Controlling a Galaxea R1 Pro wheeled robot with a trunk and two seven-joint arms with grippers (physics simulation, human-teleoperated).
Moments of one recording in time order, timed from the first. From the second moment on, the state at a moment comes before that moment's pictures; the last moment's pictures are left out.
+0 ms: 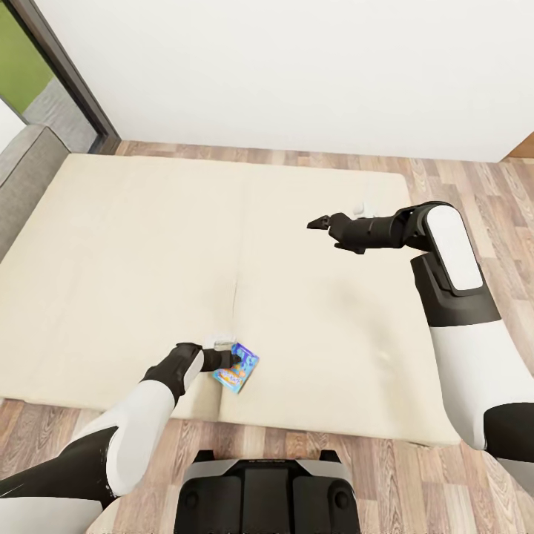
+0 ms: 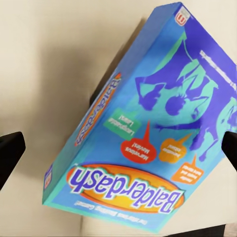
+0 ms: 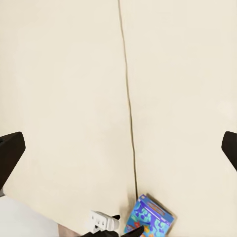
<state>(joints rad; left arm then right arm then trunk) -1.01 -0.14 0.33 -0.33 -0.27 0.50 -0.19 -1.21 -0.14 0.18 -1.36 -1.55 1.04 -0.78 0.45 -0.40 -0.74</state>
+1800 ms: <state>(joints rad) -1.01 -0.14 0.32 -0.31 -0.27 0.46 -0.28 -1.21 -0.14 0.18 -1.36 -1.55 1.04 -0.78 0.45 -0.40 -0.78</state>
